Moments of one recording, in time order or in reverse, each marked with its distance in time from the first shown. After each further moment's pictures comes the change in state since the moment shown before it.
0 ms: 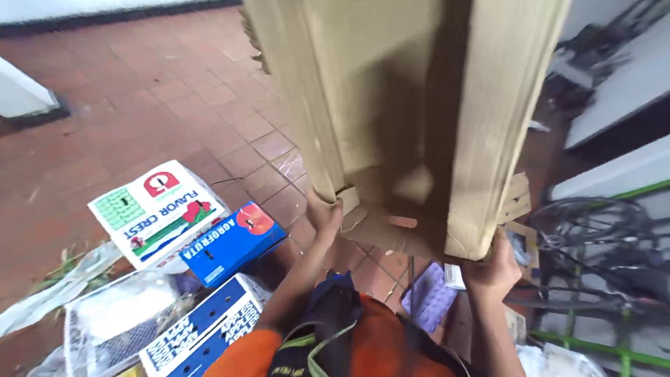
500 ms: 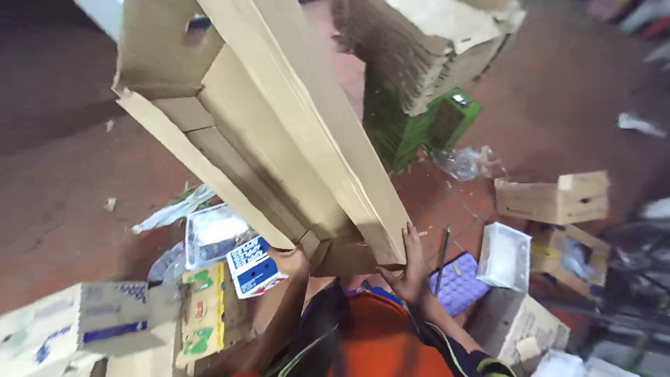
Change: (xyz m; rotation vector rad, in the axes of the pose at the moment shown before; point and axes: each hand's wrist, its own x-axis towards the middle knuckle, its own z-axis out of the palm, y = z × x) left_hand -0.235 -0.200 -0.266 0.185 0.554 -0.485; right_hand -0.239 -0.116 -0.048 0.852 -0.530 -0.229
